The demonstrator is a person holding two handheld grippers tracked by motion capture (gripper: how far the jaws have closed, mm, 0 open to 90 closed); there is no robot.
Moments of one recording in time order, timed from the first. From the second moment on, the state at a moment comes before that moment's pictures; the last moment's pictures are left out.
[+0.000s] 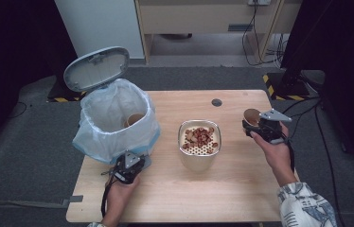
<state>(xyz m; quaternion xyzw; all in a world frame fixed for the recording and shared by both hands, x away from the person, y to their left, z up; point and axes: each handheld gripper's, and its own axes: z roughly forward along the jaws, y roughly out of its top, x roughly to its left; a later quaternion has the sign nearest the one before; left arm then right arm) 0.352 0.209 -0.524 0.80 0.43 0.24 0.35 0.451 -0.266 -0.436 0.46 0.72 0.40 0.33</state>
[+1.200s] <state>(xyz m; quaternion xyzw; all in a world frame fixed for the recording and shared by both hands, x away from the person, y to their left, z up) 0.352 0.209 -0.524 0.80 0.43 0.24 0.35 0.471 -0.253 -0.366 0.39 0.75 0.39 0.36</state>
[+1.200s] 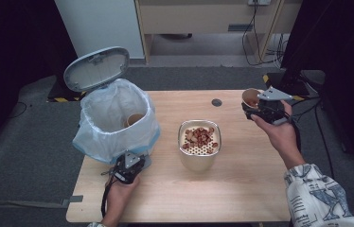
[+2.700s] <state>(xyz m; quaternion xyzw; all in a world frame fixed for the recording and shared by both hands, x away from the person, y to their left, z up) 0.351 0.208 -0.524 0.80 0.43 0.24 0.35 0.491 -0.229 -0.312 0.28 0.79 0.40 0.38</state>
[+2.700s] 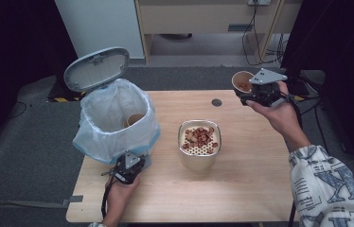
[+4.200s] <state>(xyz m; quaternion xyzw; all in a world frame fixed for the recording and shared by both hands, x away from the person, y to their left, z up) 0.351 0.208 -0.524 0.80 0.43 0.24 0.35 0.461 -0.169 -0.302 0.21 0.81 0.42 0.36</state>
